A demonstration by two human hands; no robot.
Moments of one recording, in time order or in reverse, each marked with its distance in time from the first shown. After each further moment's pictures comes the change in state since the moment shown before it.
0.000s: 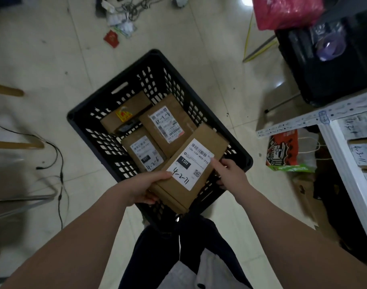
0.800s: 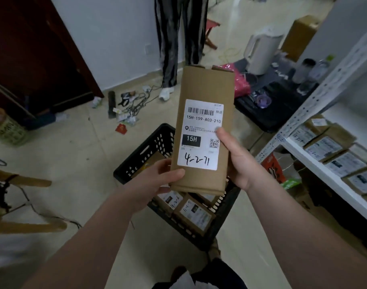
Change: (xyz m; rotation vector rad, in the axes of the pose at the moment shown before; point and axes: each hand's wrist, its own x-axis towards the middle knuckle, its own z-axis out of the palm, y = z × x) left_hand -0.234 0.007 -0.025 0.290 -0.154 0.773; right_hand -0.233 -0.118 0.010 0.682 -0.152 -0.545
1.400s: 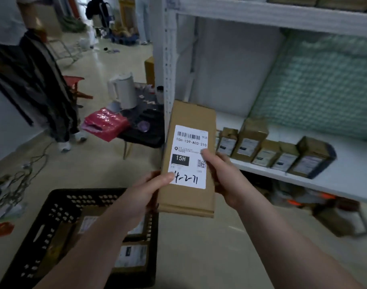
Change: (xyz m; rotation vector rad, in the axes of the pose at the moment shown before) left_hand 0.006 0.062 0.206 0.188 -0.486 0.105; right_hand -0.226 -0.015 -0.121 0.119 0.717 -0.146
